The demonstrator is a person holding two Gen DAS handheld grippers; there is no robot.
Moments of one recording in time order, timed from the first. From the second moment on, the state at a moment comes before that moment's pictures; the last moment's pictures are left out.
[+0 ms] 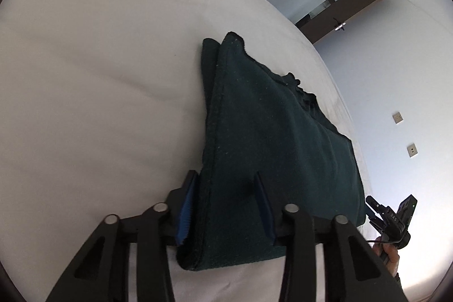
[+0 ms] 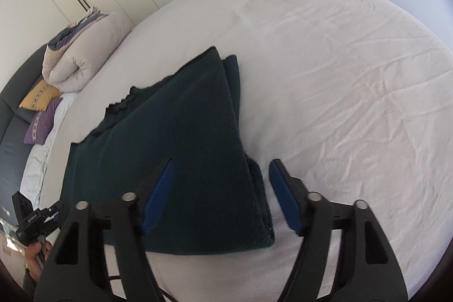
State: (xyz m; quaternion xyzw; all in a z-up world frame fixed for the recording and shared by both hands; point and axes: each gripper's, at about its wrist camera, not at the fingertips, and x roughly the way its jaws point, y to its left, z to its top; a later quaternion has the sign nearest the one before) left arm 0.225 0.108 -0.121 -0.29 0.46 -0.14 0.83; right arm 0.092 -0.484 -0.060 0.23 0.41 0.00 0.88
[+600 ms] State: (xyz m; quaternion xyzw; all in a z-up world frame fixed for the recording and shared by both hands) left arm 0.208 0.102 -0.117 -0.21 0.46 -0.12 0.85; right arm 0.079 -0.491 -0.069 0.23 0.43 -0.03 0.87
